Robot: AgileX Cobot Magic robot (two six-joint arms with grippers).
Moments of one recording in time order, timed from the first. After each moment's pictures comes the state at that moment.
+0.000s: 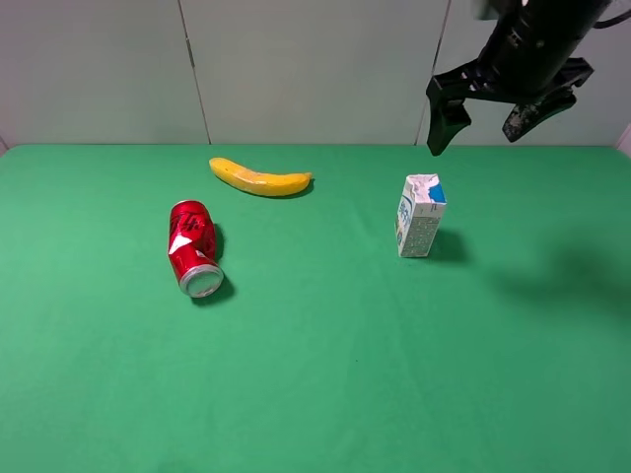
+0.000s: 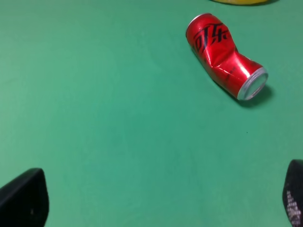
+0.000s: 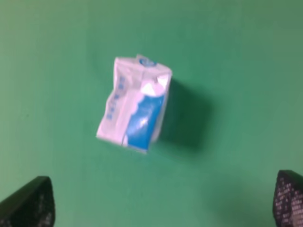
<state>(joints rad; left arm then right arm) 0.00 -0.01 -0.50 -0.07 1.06 0.14 0.34 1.68 -1.47 0.00 1.08 0.01</state>
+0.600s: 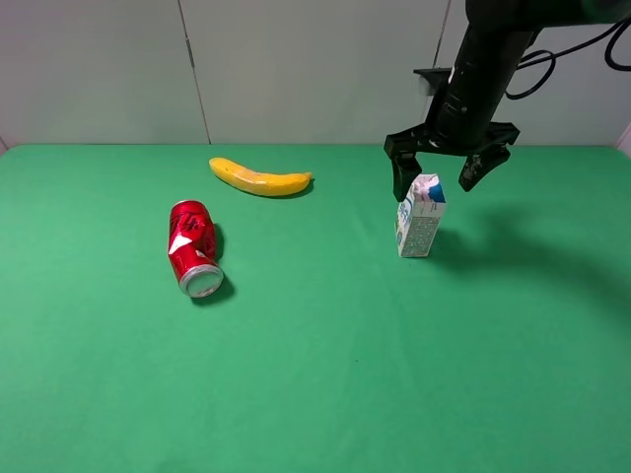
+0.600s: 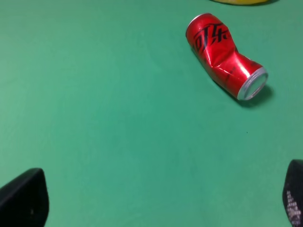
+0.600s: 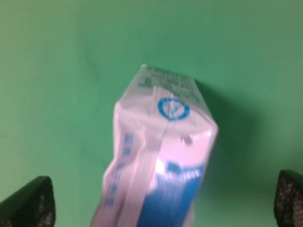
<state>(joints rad) 0.00 -0.01 -0.50 -0.07 1.06 0.14 0.34 1.97 -1.57 0.05 1.08 0.02</state>
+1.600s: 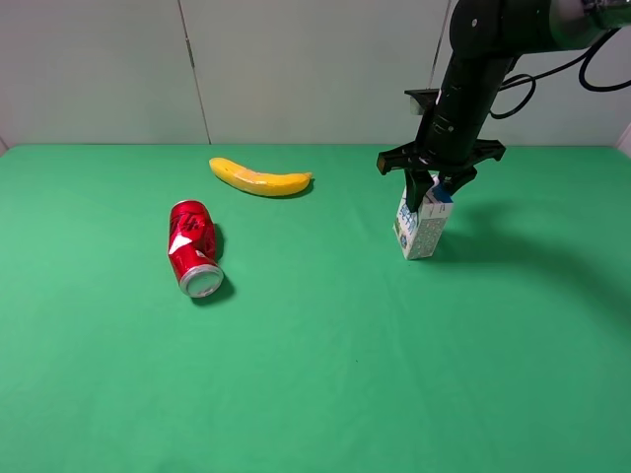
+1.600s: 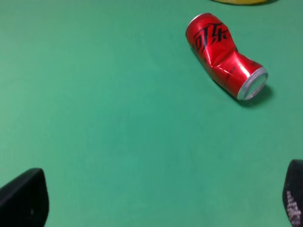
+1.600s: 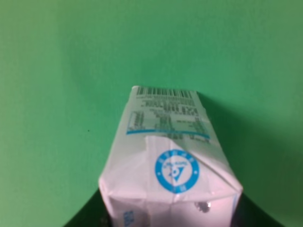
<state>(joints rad) 0.00 -0.01 -0.50 -0.07 1.06 0.14 0.34 2.04 -1.57 0.06 1.04 0.02</state>
